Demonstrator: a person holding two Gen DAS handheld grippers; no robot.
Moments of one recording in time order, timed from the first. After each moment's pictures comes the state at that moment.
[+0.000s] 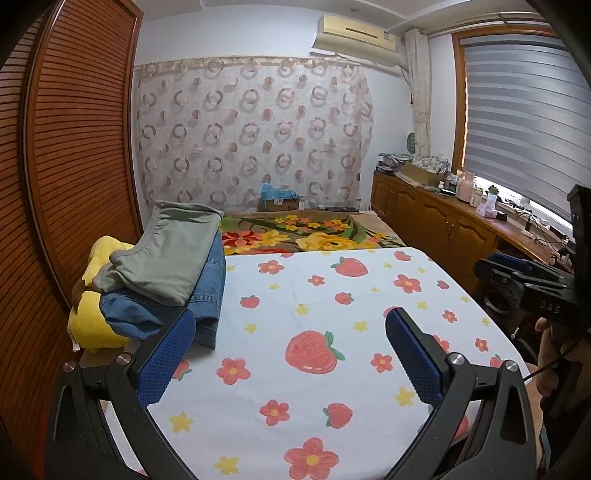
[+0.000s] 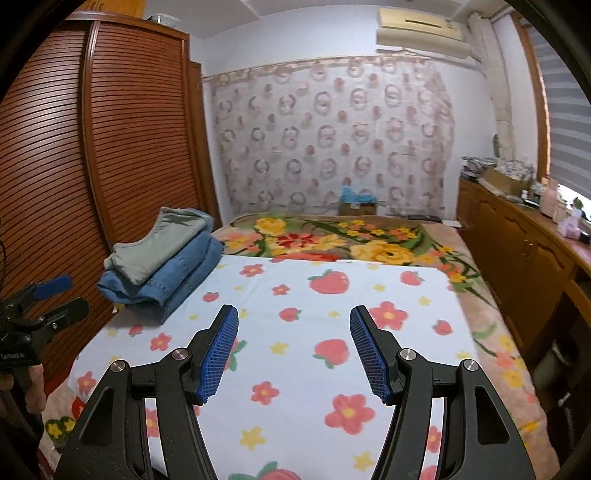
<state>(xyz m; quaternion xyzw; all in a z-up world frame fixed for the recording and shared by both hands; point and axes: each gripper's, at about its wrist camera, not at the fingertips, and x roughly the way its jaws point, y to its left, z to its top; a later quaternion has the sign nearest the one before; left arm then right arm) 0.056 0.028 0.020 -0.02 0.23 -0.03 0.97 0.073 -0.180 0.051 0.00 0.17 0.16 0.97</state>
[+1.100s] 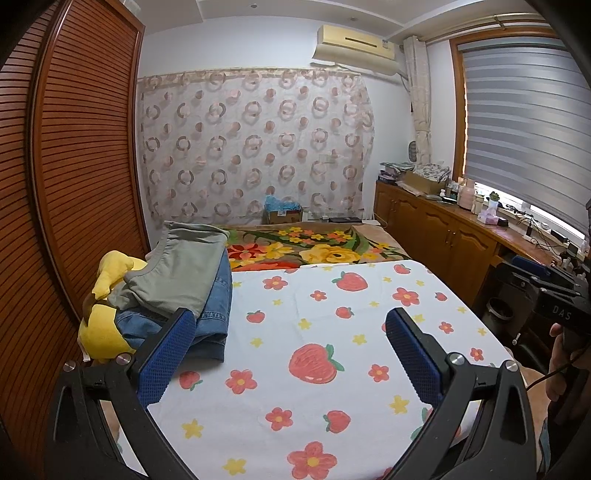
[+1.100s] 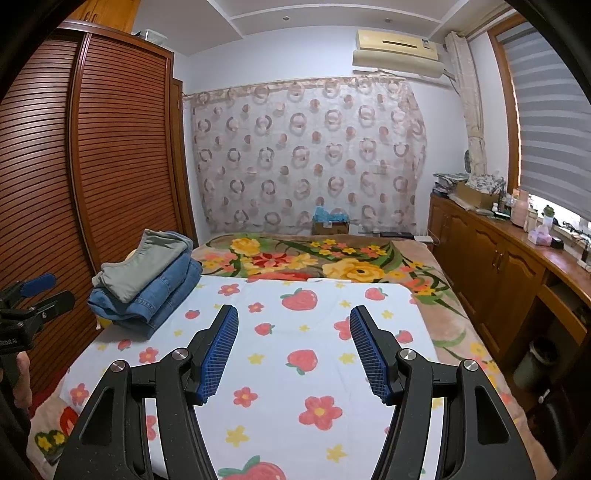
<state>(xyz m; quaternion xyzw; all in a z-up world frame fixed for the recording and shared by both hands) 0.043 0.027 0.047 -0.01 0.21 -0.02 0.98 0.027 -0.167 0.053 0.00 0.13 0.11 0.98</state>
